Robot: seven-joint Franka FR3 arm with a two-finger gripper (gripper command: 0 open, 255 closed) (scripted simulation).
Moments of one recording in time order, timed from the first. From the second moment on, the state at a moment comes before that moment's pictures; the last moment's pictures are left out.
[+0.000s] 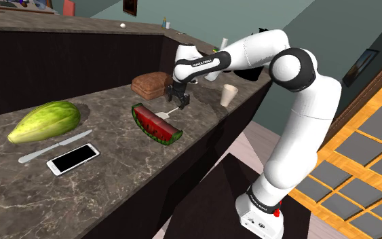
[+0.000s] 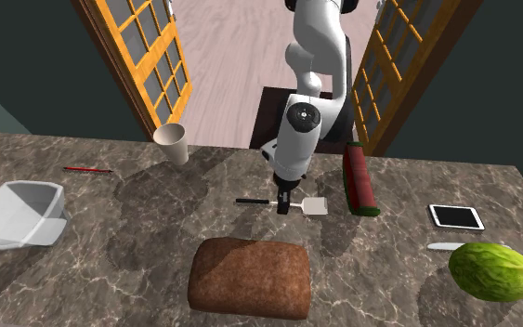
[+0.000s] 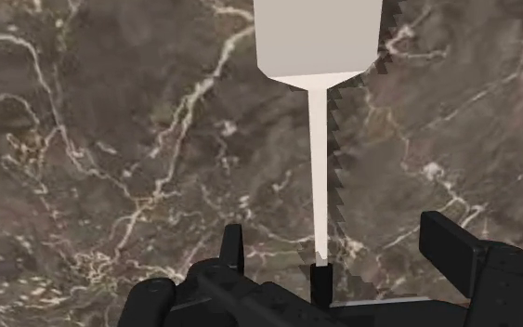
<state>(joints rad) -0.25 0.28 0.17 -1.91 -0.14 2.18 1.50</state>
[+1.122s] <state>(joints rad) -0.25 0.30 0.16 -1.92 -0.14 2.22 1.51</state>
